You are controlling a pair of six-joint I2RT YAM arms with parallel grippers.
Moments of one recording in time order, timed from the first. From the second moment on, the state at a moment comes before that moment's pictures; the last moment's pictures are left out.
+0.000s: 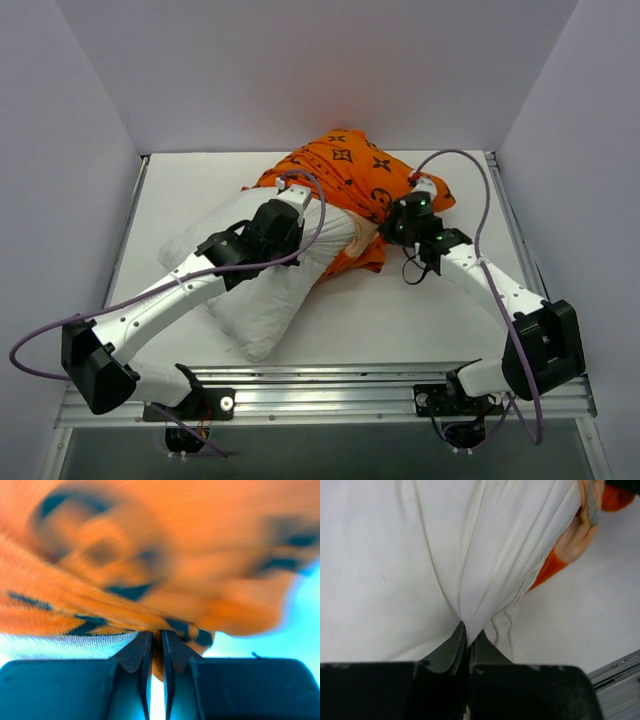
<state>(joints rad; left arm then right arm) -0.82 1.37 1.28 -0.64 -0.31 -0.34 0.43 1.37 0.92 -0.19 0.13 0.55</state>
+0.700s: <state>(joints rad) -0.73 1.09 1.24 -0.72 -0.14 -0.45 0.00 1.38 1.15 -0.47 -0.31 0.70</state>
